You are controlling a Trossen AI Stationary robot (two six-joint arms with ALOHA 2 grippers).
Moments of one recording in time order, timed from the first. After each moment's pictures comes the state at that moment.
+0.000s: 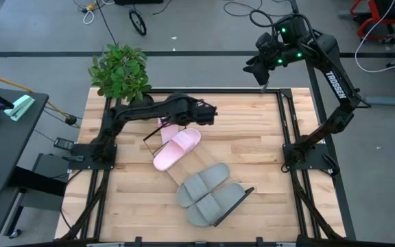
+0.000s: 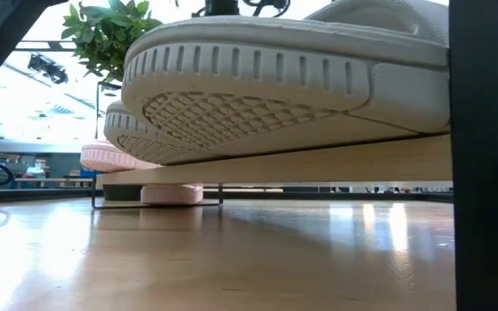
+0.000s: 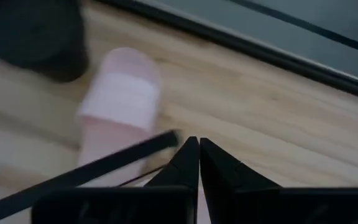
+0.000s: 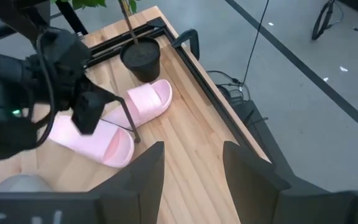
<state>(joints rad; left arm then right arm) 0.11 2.08 2.15 -1.57 -0.64 -1.81 -0.78 1.55 2.13 -1.31 -0.36 -0.10</state>
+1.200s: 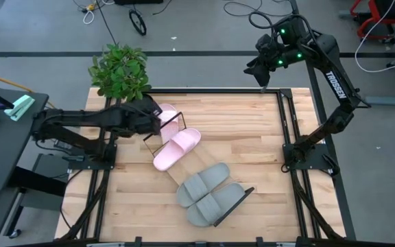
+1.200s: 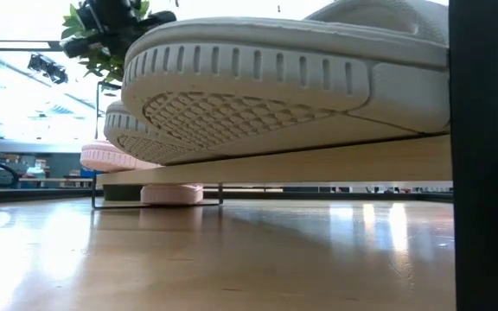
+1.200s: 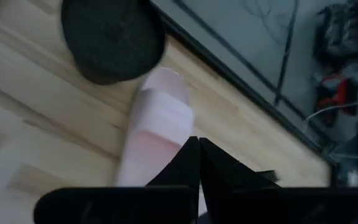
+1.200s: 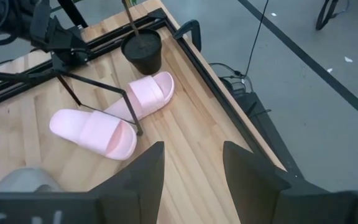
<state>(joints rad) 0.02 1.26 1.18 -1.14 -0.75 -2.03 -0.78 1.55 2.13 -1.34 -0.36 -0.10</state>
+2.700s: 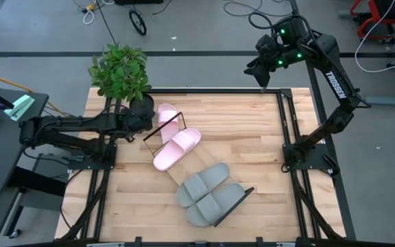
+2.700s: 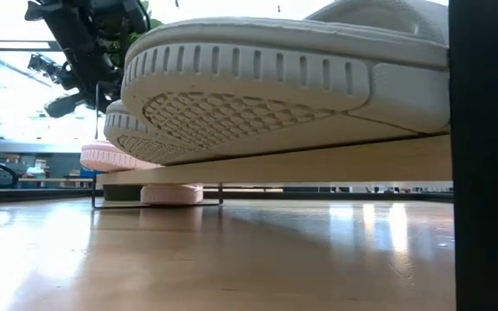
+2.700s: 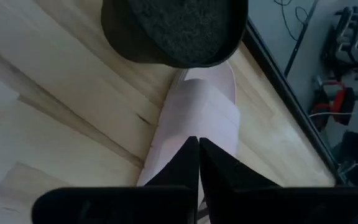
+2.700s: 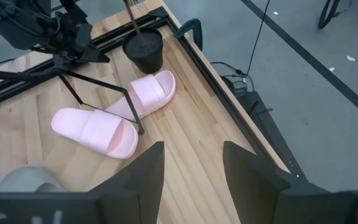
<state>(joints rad) 0.18 1.07 0.72 -0.71 -0.58 -1.99 -0.78 1.55 2.13 -1.35 -0.36 -0.10</state>
